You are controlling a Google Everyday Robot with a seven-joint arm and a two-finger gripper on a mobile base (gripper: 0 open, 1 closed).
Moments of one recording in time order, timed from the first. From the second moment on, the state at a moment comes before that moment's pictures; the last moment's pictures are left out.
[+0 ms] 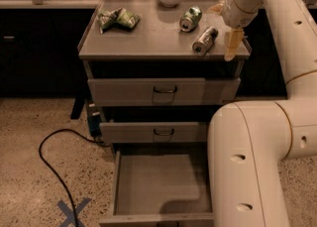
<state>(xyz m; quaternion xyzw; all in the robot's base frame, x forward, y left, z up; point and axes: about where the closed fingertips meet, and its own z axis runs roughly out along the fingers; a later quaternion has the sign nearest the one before) 0.787 -0.214 0.869 -0.77 0.58 -0.09 0.23</state>
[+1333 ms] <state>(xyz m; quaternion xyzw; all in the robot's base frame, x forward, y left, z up) 0.776 -0.182 0.825 -0.80 0.56 -0.02 0.21</state>
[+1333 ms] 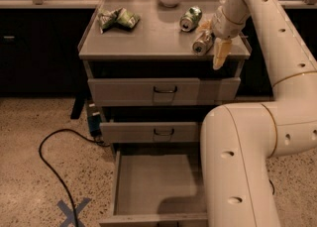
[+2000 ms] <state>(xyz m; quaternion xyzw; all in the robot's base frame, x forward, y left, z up) 0.776 -0.182 0.825 -0.80 0.56 -0.02 0.21</state>
